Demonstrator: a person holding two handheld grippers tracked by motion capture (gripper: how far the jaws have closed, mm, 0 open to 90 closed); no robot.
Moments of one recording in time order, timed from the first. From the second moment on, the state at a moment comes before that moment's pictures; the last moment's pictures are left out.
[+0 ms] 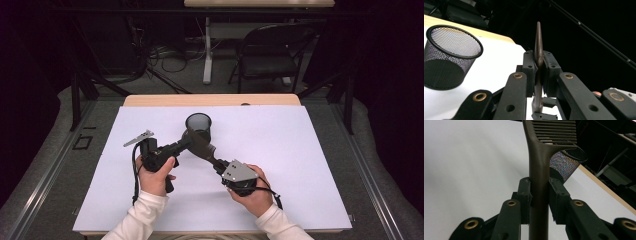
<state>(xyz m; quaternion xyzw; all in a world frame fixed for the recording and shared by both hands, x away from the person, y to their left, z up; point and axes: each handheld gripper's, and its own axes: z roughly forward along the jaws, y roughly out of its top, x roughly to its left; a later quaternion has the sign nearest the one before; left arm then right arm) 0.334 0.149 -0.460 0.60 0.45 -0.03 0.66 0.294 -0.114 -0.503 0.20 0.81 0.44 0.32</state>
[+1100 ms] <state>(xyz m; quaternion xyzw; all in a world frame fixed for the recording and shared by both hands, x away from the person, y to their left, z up) 0.334 0.147 -0.459 0.59 0.46 -0.04 0.66 0.295 -0.114 -0.506 0.20 0.81 0.45 0.32</state>
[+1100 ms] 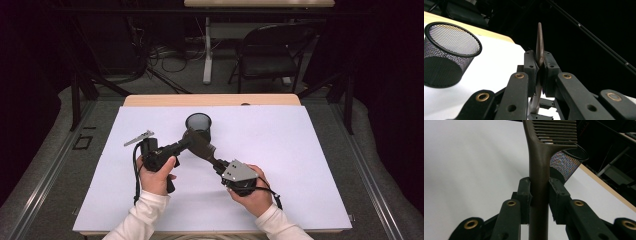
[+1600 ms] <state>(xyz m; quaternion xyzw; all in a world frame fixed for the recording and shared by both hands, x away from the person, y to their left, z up) 0.334 0.146 -0.460 0.59 0.46 -0.04 0.67 0.296 -0.114 -0.506 0.21 0.81 0.45 0.31</state>
